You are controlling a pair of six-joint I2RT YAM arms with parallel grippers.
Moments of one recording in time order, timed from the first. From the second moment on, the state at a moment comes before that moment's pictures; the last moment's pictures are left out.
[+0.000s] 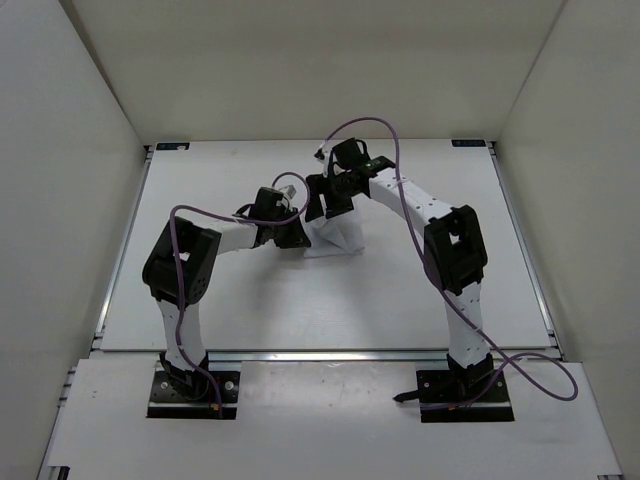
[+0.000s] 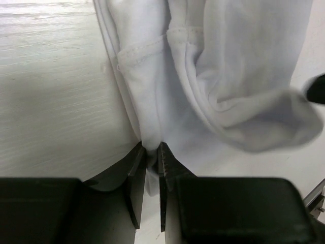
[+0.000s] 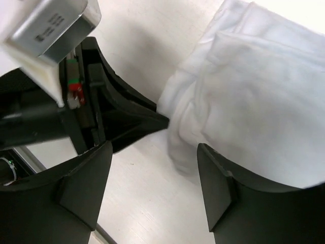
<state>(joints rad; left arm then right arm) -0.42 1.94 1.09 0.02 0.32 -0.53 0.53 2.15 1.86 -0.66 -0.44 0.23</state>
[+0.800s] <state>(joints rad) -0.42 1.90 1.03 0.03 0.31 -0.57 0.57 2.07 1.58 -0.51 -0.42 0.21</state>
